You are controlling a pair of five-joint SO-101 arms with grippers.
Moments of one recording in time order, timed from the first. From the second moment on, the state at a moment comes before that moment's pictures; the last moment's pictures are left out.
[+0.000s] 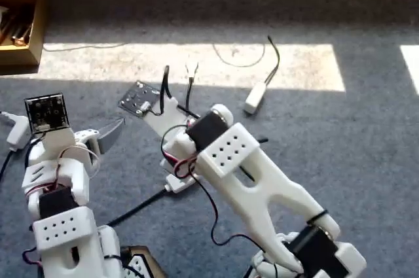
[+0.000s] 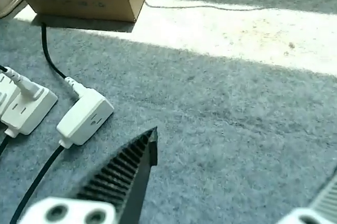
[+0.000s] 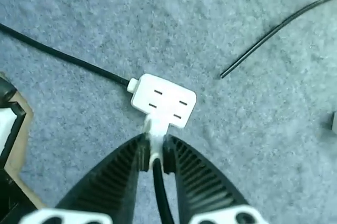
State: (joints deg) left arm -28.2 -67.5 75.0 35.0 -6.2; right arm -48.4 -10.5 8.2 82.8 15.0
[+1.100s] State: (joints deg) left arm -45.1 -46.5 72.2 17.9 -7.2; right arm -44.0 -2.9 11.6 78.5 16.3
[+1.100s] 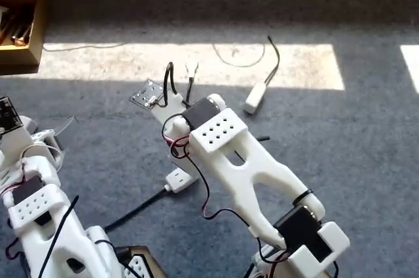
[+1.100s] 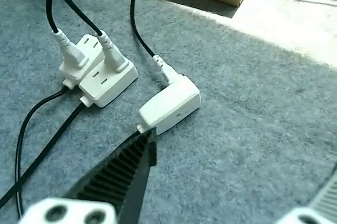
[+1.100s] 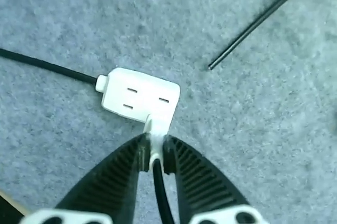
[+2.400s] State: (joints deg) left arm -44.4 -46.5 75.2 11.7 -7.5; right arm -44.0 2.5 2.9 79.0 16.1
